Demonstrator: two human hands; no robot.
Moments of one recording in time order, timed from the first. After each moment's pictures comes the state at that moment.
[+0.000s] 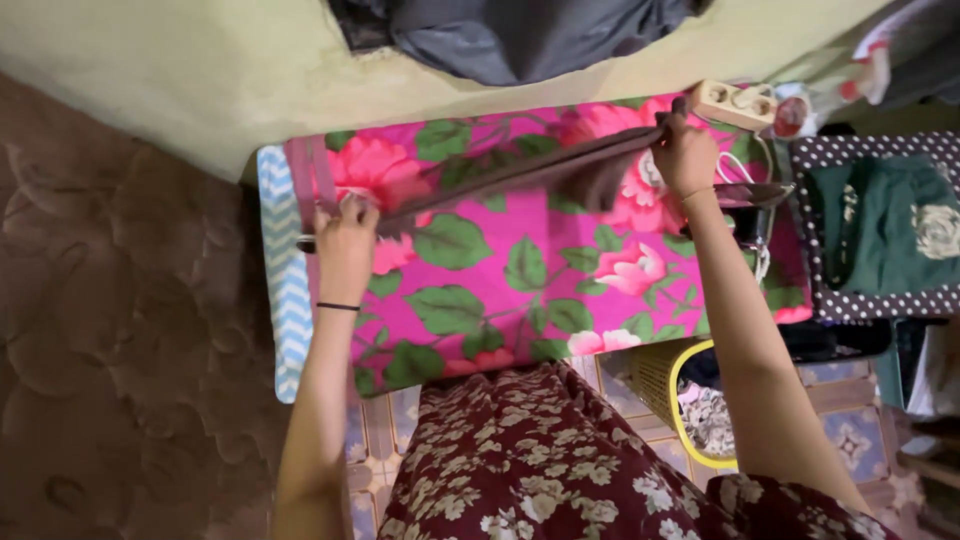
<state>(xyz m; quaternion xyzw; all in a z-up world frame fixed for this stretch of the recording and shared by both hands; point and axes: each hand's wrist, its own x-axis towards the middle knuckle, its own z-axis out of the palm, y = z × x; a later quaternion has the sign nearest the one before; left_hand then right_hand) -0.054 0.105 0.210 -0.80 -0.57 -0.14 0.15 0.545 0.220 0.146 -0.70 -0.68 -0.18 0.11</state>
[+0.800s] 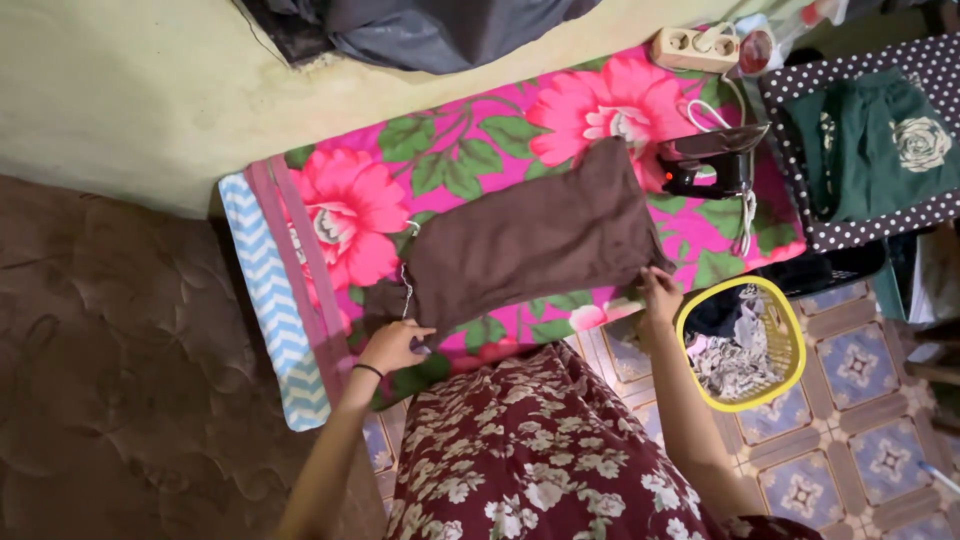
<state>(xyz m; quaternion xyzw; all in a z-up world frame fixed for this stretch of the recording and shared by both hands) -0.056 -0.002 0.028 -0.82 -0.41 0.08 -0.39 0.528 -0.107 -0.083 -0.74 -0.07 0.23 0.63</state>
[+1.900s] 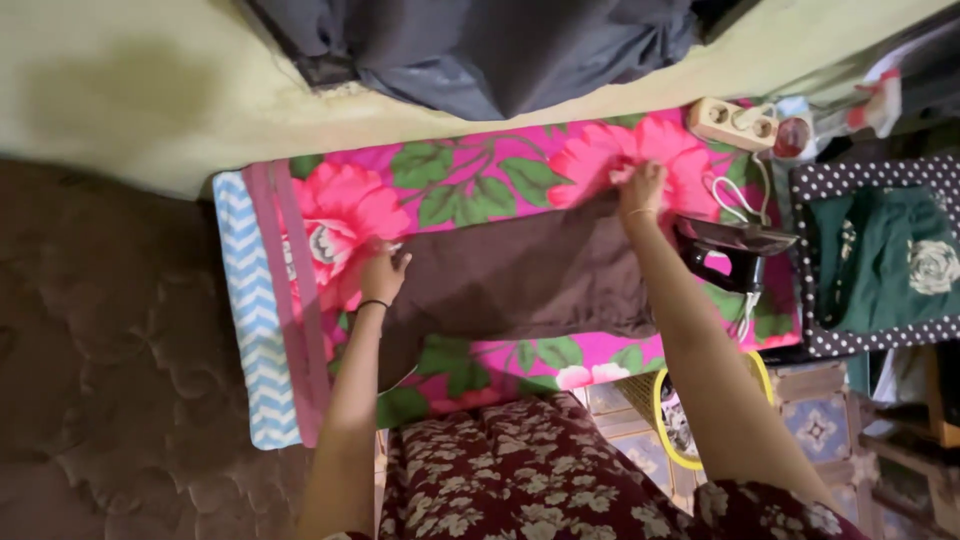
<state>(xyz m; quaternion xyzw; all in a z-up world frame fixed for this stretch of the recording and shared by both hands) -0.001 0.172 -0.067 -0.64 -0.70 -0.12 -0.29 0.560 0.264 -0.044 -0.67 -0.64 -0.15 -0.34</state>
